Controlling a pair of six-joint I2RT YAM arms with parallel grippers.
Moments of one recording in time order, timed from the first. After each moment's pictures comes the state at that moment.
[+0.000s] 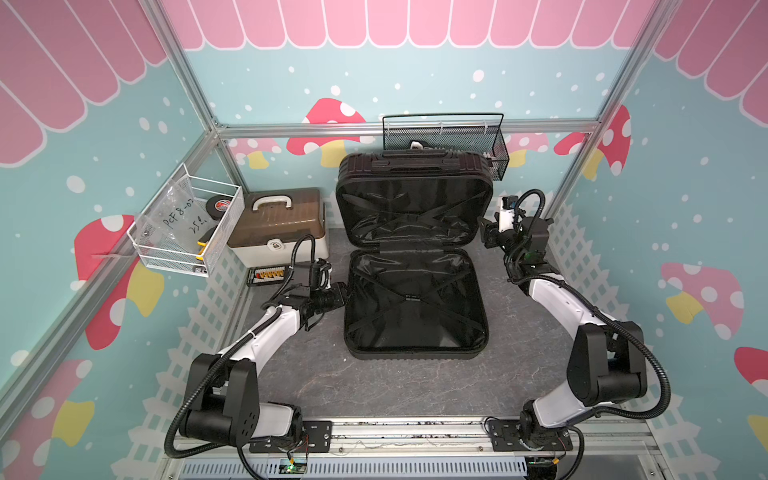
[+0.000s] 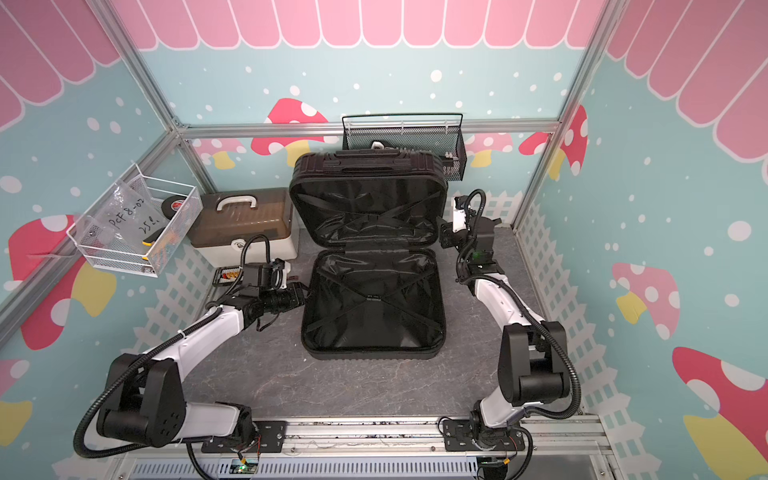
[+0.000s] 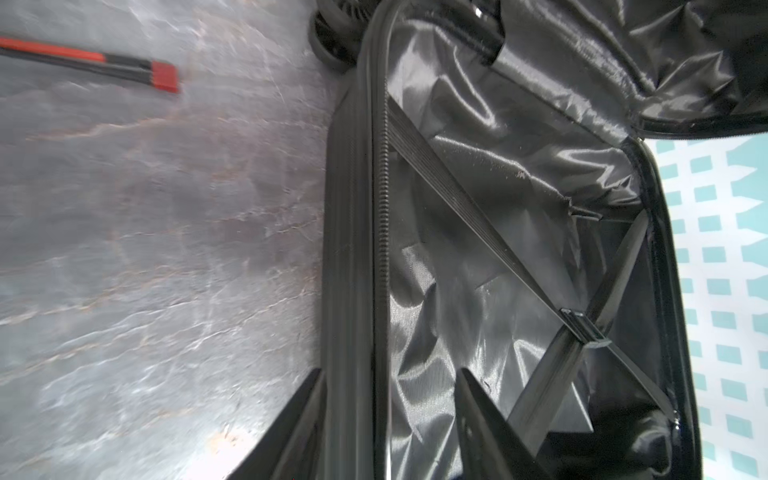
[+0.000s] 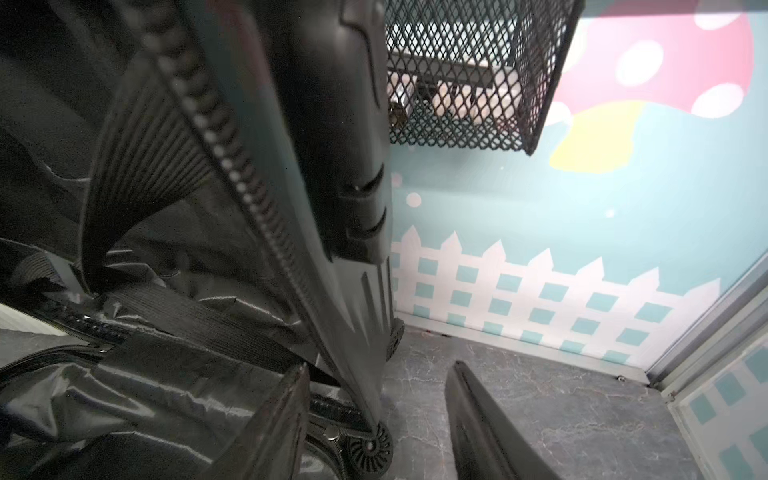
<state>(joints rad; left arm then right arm) -0.14 1.40 0.84 -0.27 0.38 -0.50 0.08 1.58 1.15 0.33 -0.19 -0.04</state>
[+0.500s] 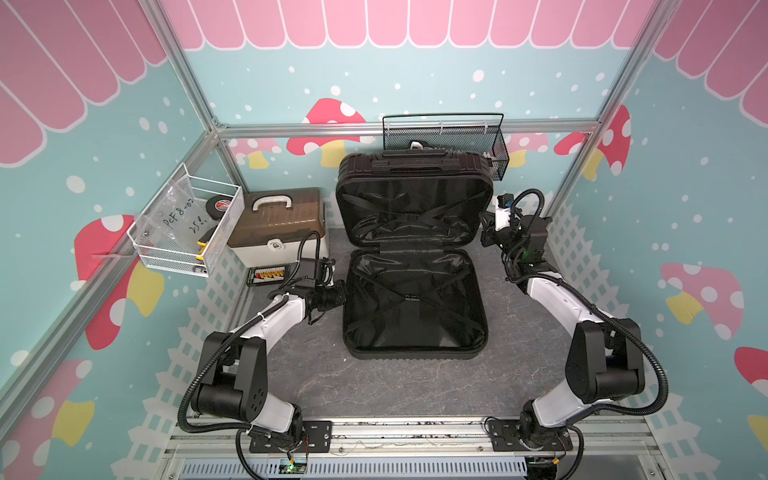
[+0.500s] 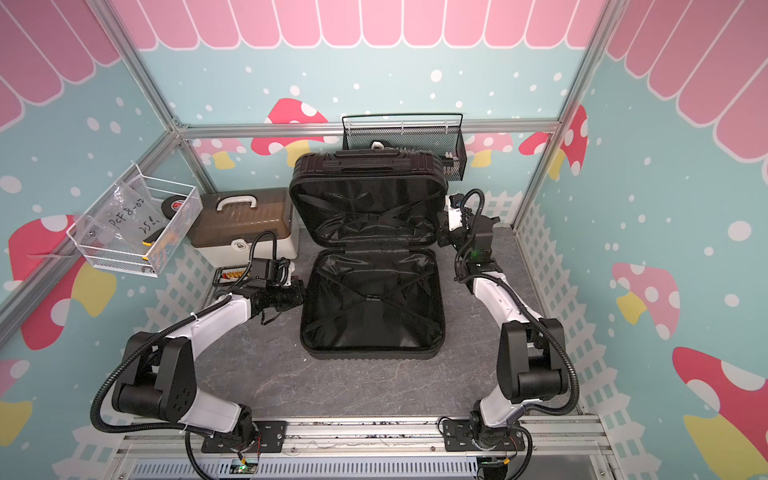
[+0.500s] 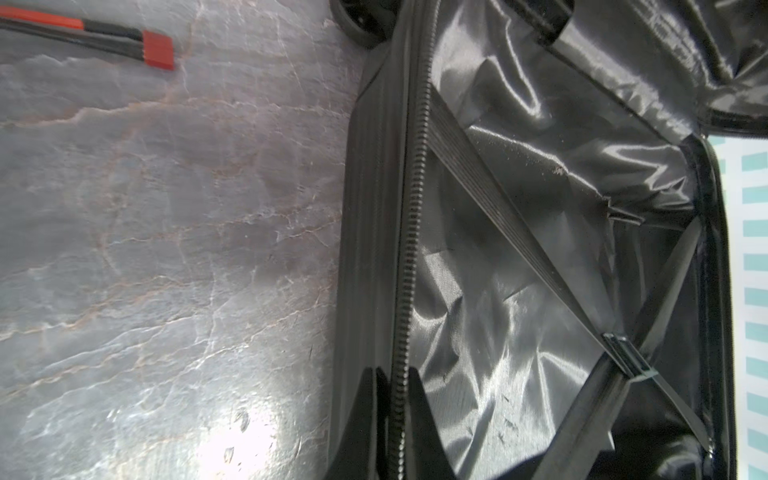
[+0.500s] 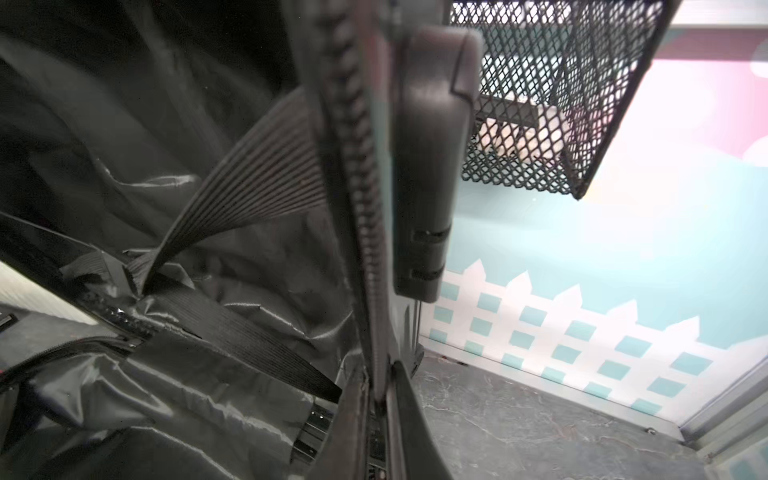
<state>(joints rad) -0.14 1.51 0.91 -0.31 0.35 -0.49 0.09 1.59 1.14 0.37 -0.27 -0.08</state>
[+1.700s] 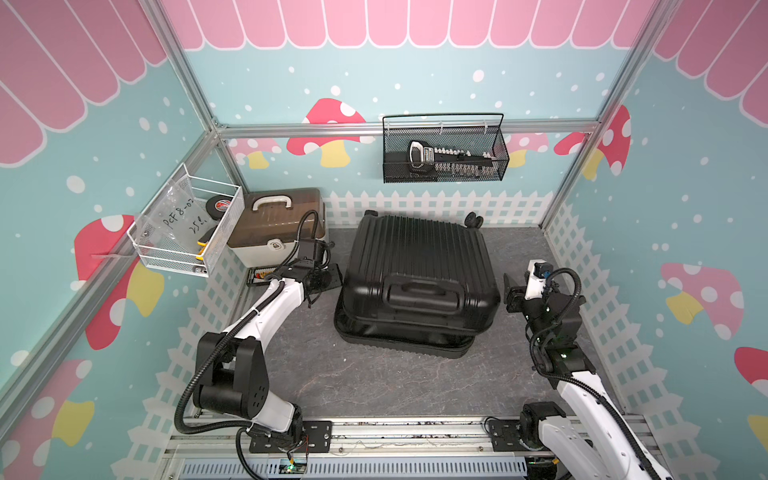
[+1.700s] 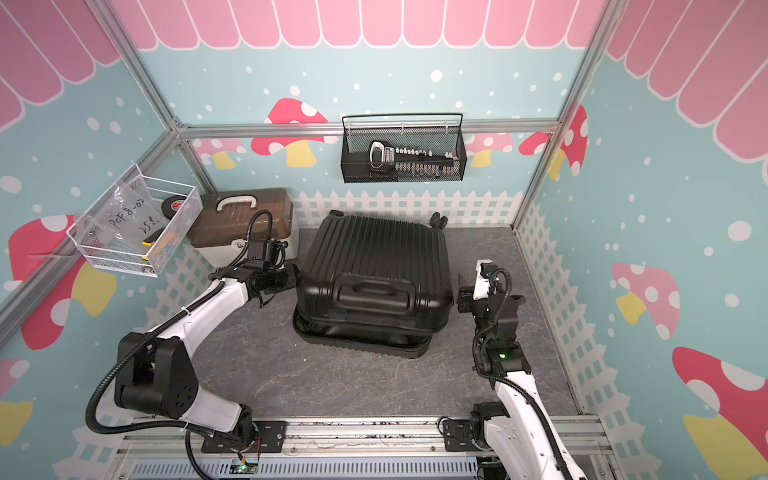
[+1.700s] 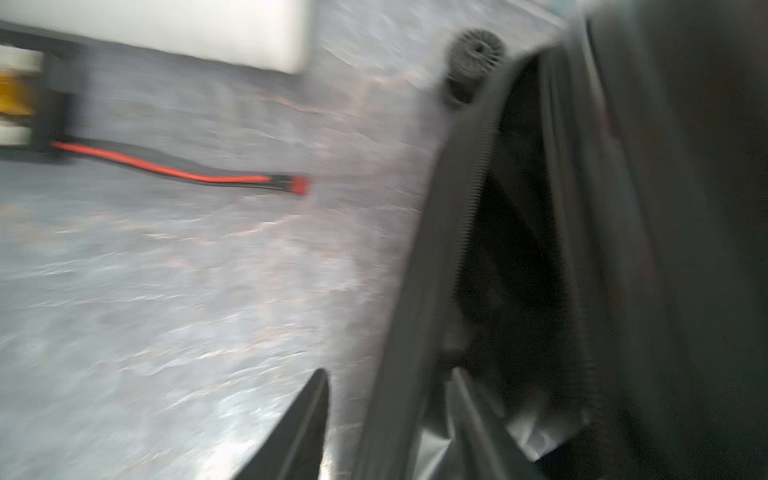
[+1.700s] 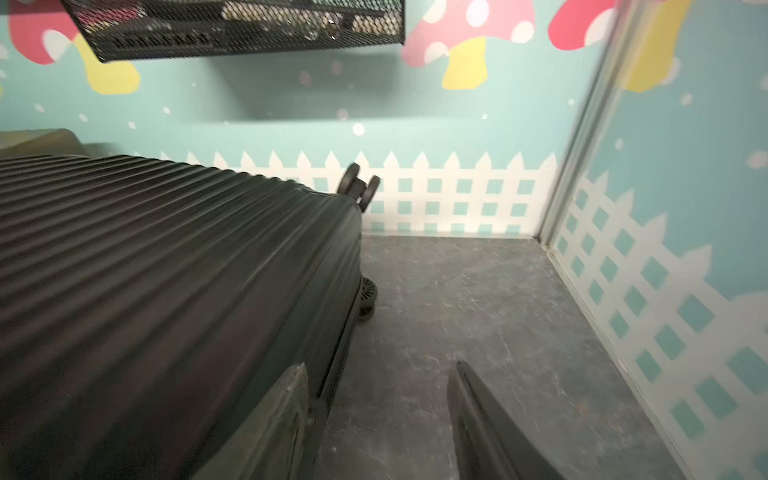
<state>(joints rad) -0.15 1.51 1.15 -0.54 0.01 -0.43 0.09 0.74 0.48 0.12 0.03 0.03</state>
